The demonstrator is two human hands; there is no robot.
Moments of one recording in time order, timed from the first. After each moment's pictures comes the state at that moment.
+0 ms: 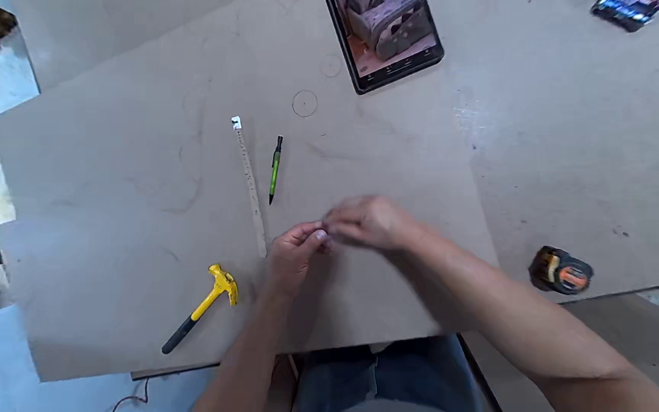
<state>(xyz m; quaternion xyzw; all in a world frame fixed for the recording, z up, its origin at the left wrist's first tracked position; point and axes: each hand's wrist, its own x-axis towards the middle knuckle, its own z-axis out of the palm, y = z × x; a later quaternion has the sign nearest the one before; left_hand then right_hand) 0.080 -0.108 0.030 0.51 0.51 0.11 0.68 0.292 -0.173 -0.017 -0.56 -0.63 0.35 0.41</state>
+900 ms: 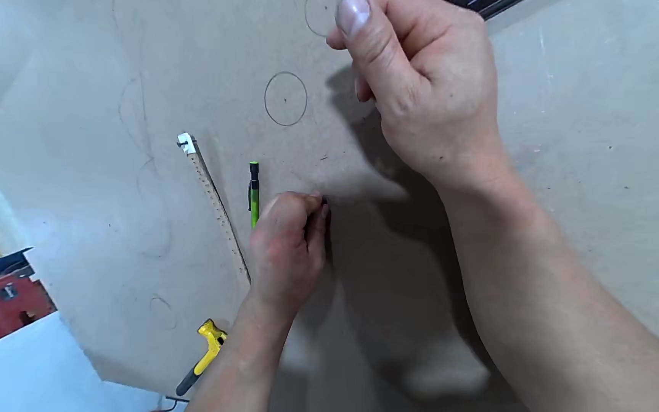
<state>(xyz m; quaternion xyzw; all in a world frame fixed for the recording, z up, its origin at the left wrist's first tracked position) 0.160 -0.011 -0.048 0.92 0.33 0.10 0.21 0.395 -0.025 -0.075 -0.65 -0.37 0.27 0.61</state>
